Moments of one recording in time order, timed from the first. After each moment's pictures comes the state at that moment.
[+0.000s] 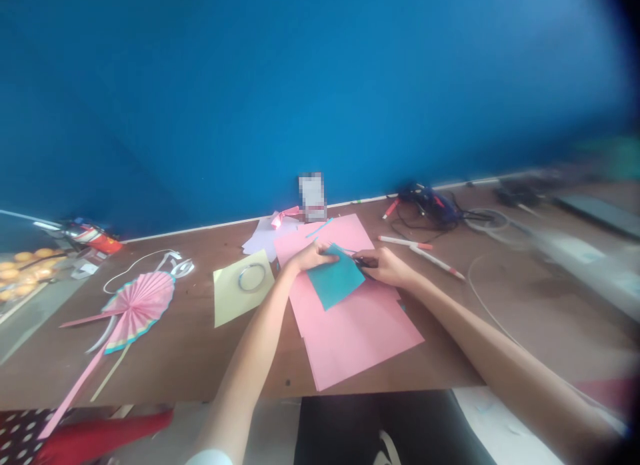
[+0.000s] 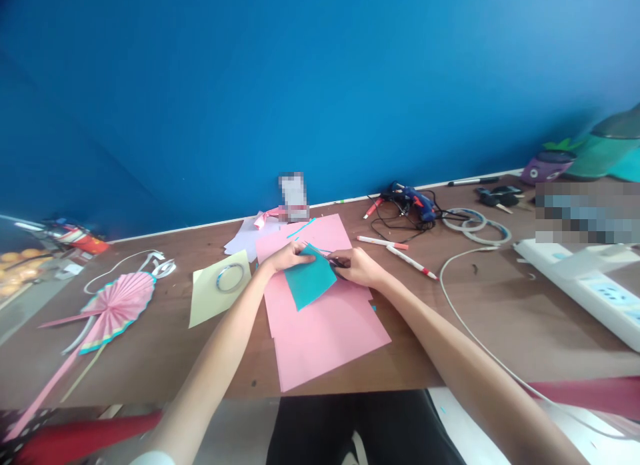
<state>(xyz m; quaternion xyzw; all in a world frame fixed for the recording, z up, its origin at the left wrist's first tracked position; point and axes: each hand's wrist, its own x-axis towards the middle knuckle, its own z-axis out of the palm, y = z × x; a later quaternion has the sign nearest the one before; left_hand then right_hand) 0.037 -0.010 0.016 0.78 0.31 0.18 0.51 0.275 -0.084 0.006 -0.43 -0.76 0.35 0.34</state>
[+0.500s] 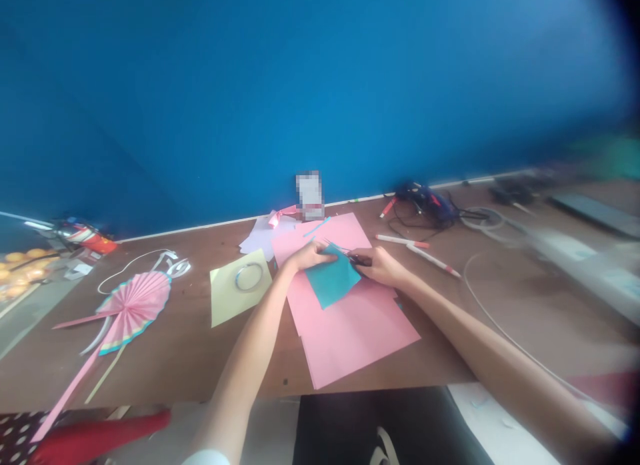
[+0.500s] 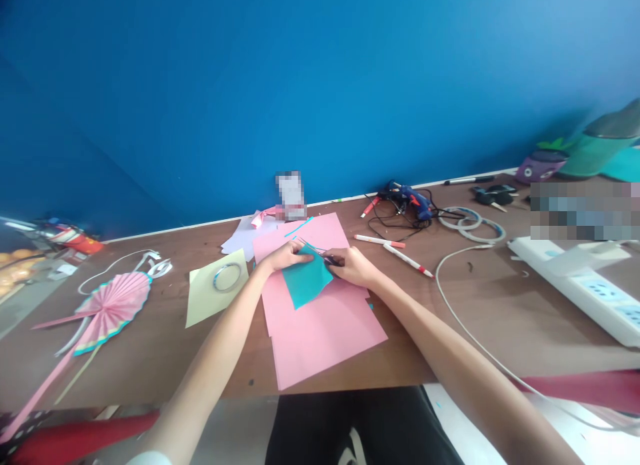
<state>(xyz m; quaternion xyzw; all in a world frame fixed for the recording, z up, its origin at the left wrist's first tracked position) 0.038 -0.007 0.010 0.78 0.31 0.19 0.51 0.270 -0.083 0.001 -0.44 -0.76 0.33 0.36</state>
